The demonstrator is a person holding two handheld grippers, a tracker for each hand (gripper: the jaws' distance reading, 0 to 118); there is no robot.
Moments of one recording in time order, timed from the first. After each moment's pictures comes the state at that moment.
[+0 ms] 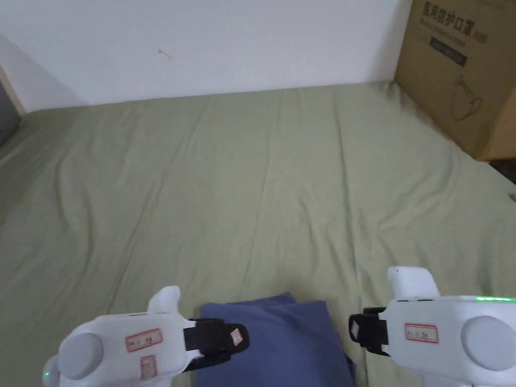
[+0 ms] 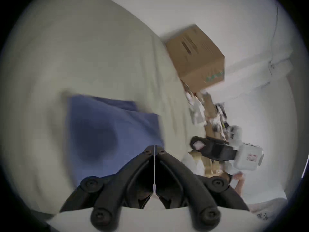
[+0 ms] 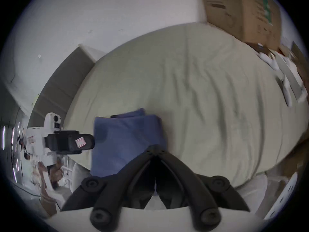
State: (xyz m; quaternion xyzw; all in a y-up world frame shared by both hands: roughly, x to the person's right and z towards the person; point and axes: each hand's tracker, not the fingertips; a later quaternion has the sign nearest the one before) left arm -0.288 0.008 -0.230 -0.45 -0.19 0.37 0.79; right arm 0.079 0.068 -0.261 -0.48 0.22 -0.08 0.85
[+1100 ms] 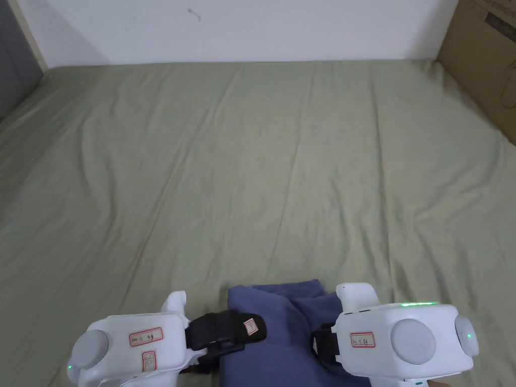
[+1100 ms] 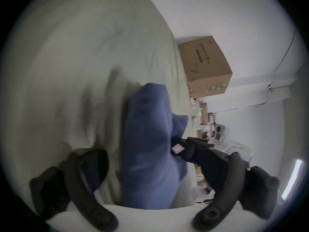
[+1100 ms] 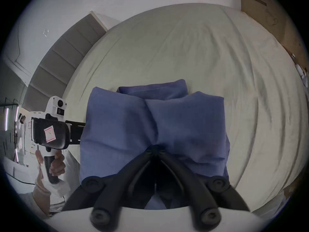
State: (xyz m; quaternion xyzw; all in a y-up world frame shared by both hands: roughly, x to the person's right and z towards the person) left arm -0.316 -0.079 -0.245 -0.45 -0.25 0.48 0.71; right arm 0.006 -0.014 -0.293 -0.56 0.26 -0.04 0.79
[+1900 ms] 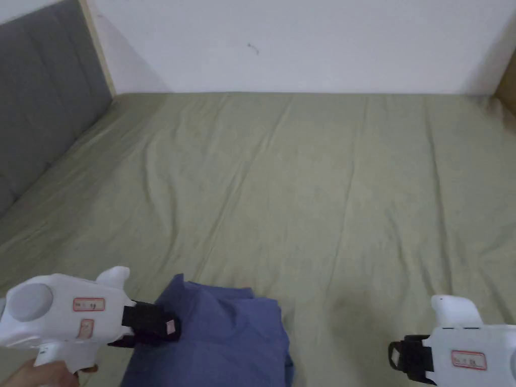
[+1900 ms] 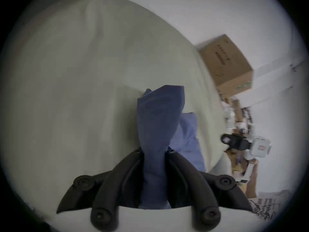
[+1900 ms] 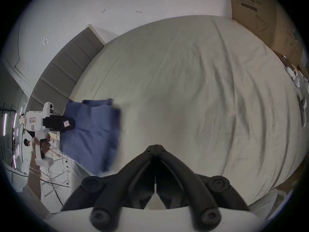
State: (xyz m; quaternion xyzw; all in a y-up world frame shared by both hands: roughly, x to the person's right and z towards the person) left arm -0.496 0.019 -0.225 -0.51 -0.06 0.27 0.81; right arm 0.017 0.029 -0.298 -0.53 0.23 -0.06 0.82
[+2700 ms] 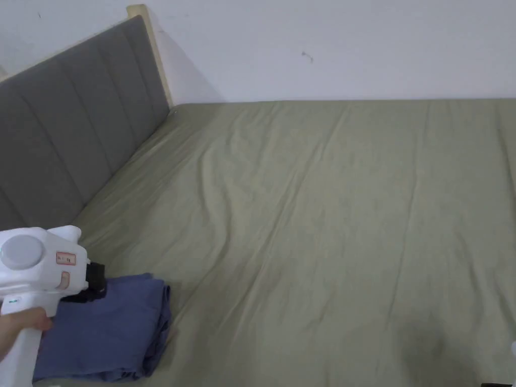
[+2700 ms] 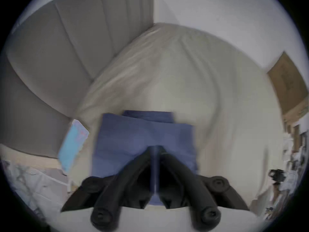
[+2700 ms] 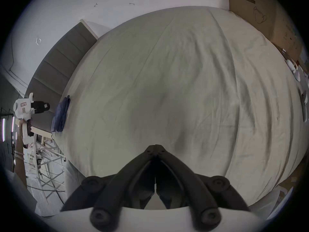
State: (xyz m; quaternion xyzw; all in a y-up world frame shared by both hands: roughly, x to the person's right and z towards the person) left arm -0.578 0.090 -0.218 -0.47 0.18 0.18 0.84; right arm 0.011 0.012 -0.297 -0.55 0.22 -0.05 0.80
